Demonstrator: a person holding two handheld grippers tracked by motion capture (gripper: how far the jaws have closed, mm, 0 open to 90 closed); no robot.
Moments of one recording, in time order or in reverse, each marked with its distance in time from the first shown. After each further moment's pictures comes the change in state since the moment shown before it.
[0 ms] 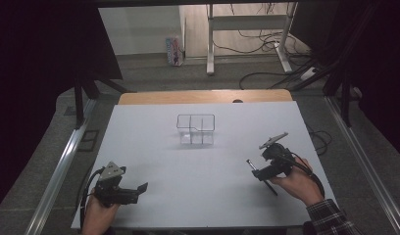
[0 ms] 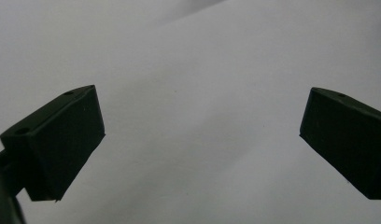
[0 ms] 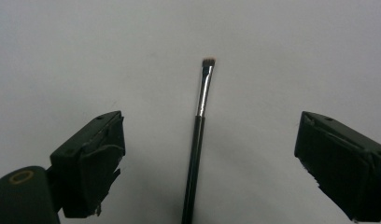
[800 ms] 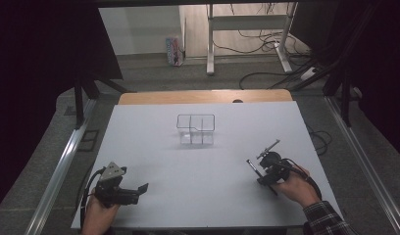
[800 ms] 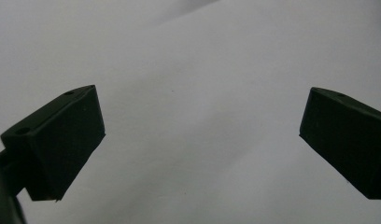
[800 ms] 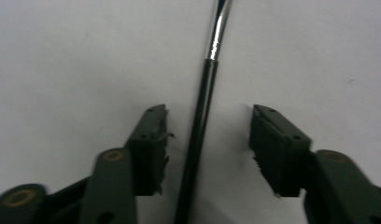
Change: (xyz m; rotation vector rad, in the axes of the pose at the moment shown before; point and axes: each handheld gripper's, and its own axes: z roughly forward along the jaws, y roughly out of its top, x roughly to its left) left arm -0.001 0.000 0.001 0.004 -0.005 0.012; right arm -0.002 -0.017 0.032 0.181 0.041 -0.036
